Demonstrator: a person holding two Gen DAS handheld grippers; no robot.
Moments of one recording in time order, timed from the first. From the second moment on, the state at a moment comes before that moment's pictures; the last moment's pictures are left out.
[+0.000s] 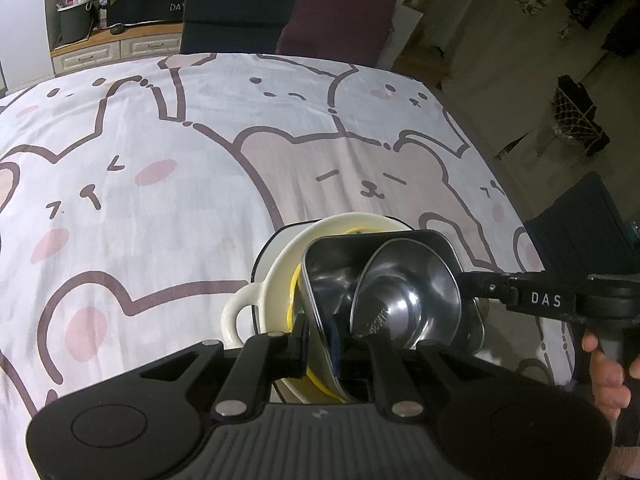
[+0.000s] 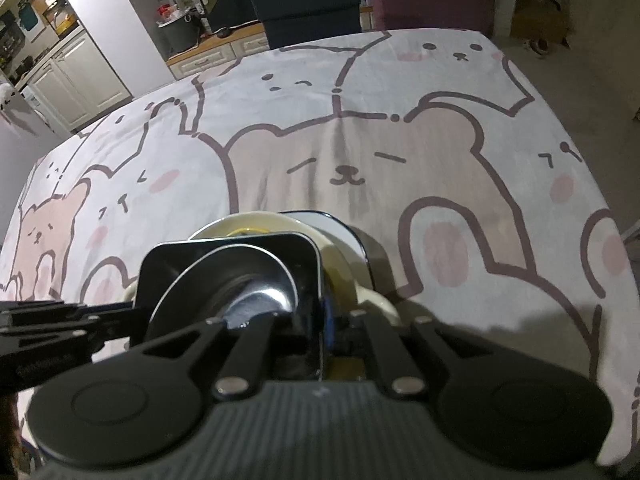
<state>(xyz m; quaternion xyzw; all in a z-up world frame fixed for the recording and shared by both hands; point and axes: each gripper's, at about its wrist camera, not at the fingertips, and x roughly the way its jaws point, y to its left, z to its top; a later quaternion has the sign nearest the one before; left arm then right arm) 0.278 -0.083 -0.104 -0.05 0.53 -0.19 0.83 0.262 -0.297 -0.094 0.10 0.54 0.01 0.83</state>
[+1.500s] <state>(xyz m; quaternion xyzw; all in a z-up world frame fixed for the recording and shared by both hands) 0.194 -0.045 -0.011 -0.04 0.38 -0.15 0.91 0.179 -0.274 0.001 0.05 0.41 0.01 0.91</state>
